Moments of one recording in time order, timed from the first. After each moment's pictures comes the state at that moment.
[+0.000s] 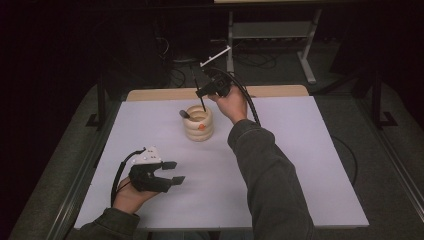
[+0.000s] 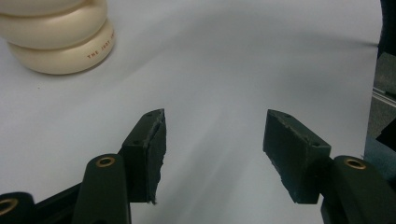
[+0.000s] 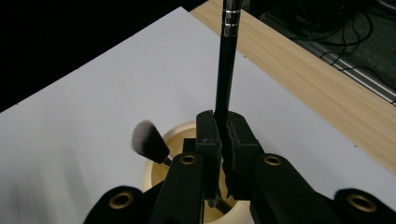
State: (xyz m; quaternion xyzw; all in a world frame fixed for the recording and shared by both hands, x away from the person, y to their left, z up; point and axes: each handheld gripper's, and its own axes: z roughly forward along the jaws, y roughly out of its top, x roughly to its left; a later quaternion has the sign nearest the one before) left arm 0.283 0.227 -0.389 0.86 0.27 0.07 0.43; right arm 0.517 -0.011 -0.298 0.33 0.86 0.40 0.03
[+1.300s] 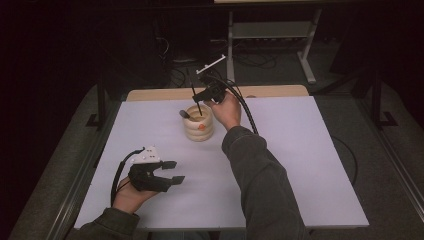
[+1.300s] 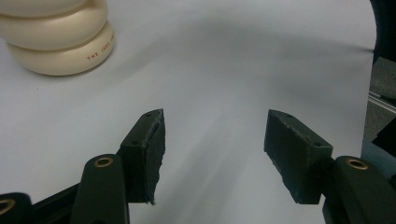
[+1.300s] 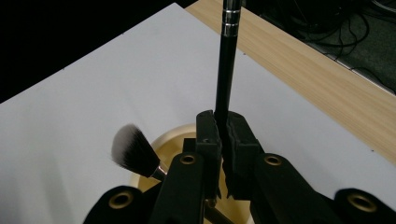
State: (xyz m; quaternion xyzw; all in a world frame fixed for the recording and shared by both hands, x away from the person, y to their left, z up) left arm 0.283 0.228 -0.389 0.85 0.27 0.07 0.44; right arm 0.519 0.003 -0.326 0.34 0.85 0.40 0.04
